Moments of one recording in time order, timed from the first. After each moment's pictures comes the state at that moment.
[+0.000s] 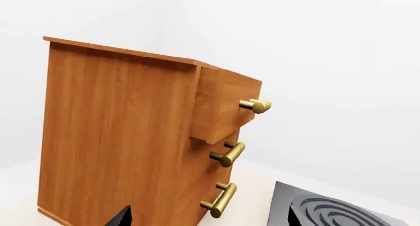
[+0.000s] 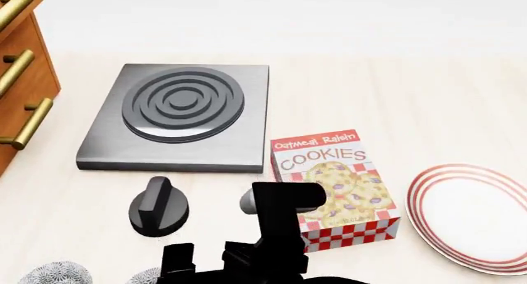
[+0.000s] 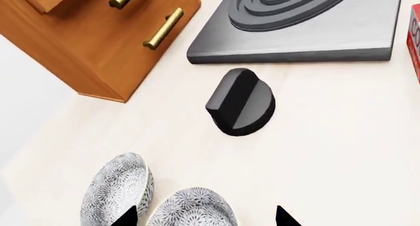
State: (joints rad) left arm -0.07 -0.23 -0.27 0.46 -0.38 -0.33 -0.29; right arm 0.61 0.12 -0.16 -0.11 1.02 1.22 0.23
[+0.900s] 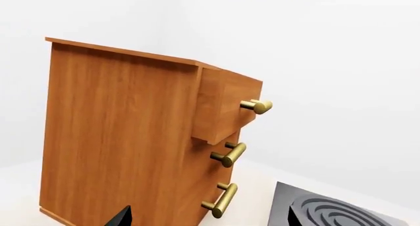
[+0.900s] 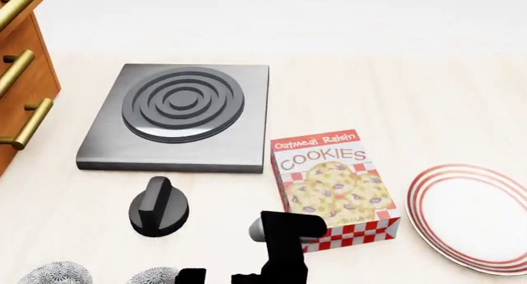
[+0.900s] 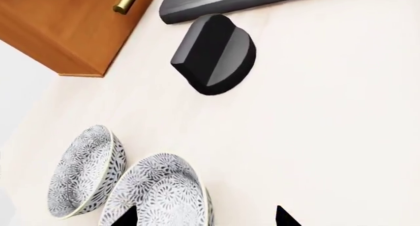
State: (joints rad) left arm -0.06 -0.25 -0.26 0.46 -0.39 -0.32 -0.31; right arm 0.58 0.15 -0.23 0.09 0.98 1.11 0.12
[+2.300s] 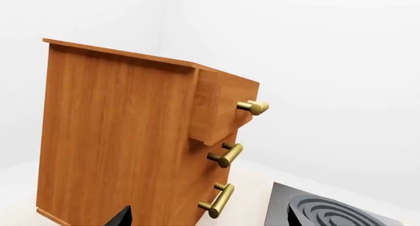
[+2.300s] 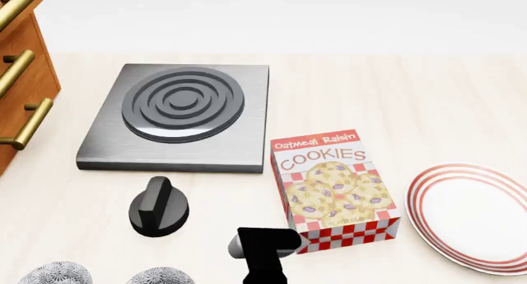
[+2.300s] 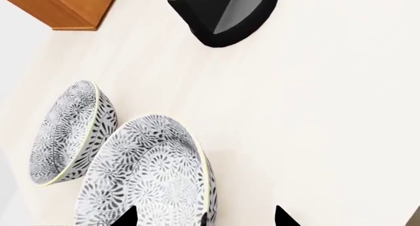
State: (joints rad) left arm -0.05 -0.27 -0.24 0.48 -0.42 -0.31 -0.34; right arm 0.65 0.15 -0.39 0.28 0.95 1.07 0.01
